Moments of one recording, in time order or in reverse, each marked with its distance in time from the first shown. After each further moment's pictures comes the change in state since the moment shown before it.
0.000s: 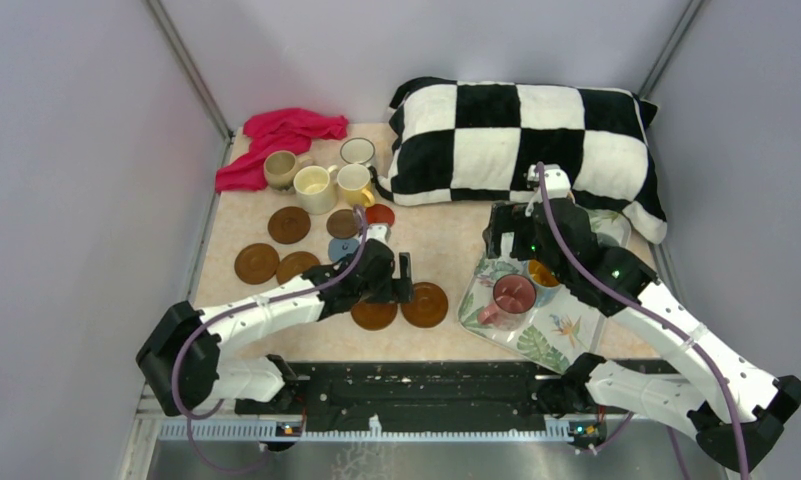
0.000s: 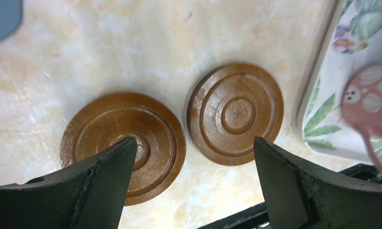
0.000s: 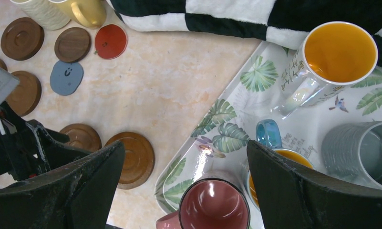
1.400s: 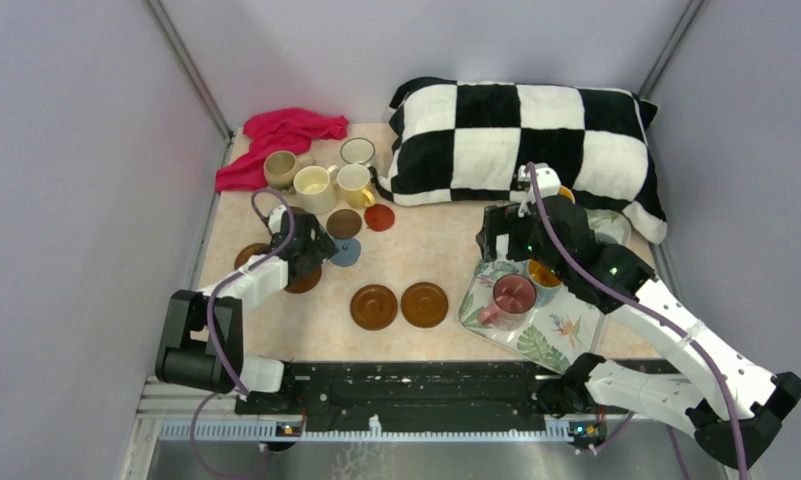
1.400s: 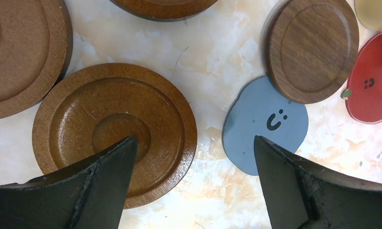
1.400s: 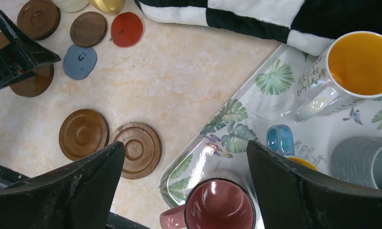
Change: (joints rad) left arm 0.674 0.123 -0.050 0.135 -0.076 -0.011; right arm 0.000 0.019 0.016 0.005 -0.084 -0.053
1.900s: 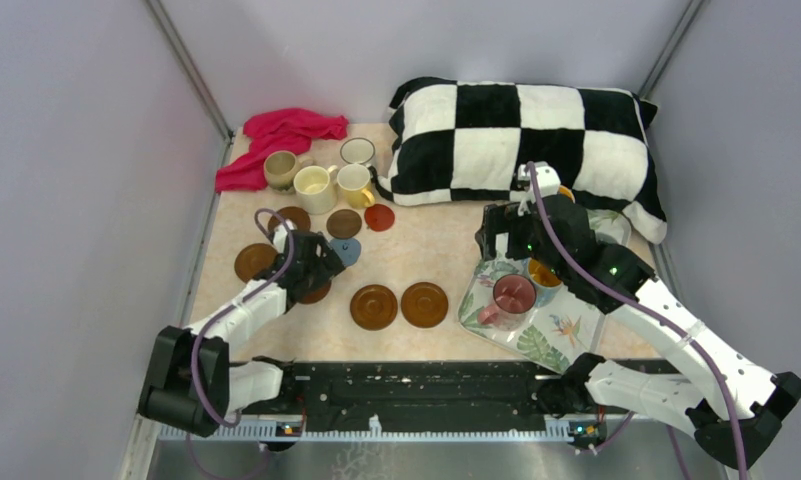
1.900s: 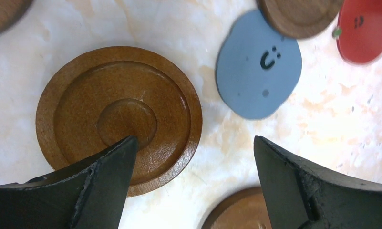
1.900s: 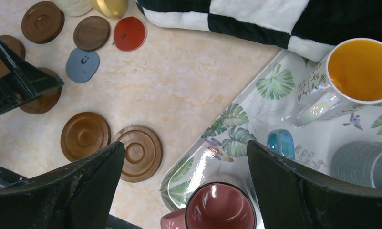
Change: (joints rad) left arm -0.077 -0.184 -0.137 -0.013 0.039 -0.064; right arm 0.000 0.000 0.000 0.014 -0.005 -0.010
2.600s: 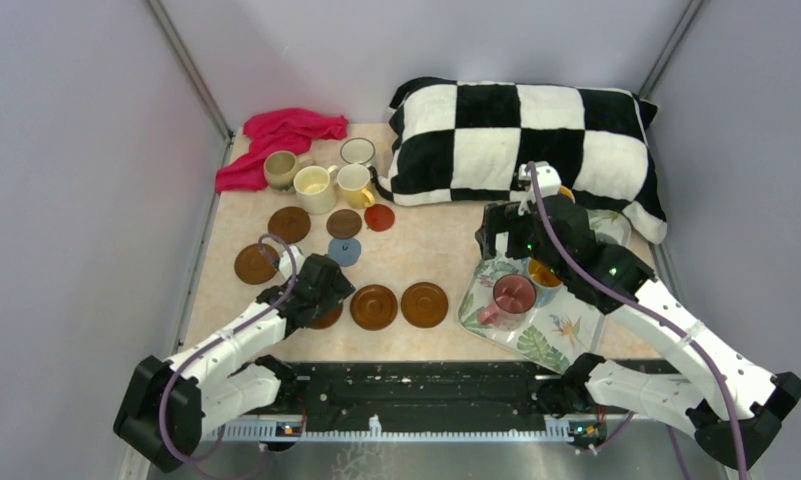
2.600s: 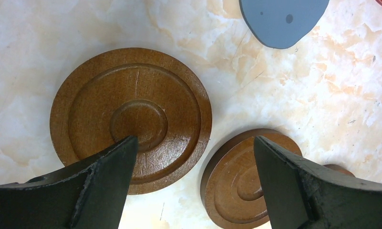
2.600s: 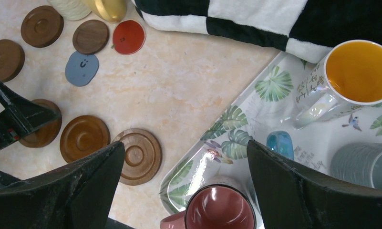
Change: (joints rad) left arm -0.273 -0.202 -0.069 -0.255 -0.155 -0.307; right arm 0.000 -0.001 -0.004 0.017 0.009 0.001
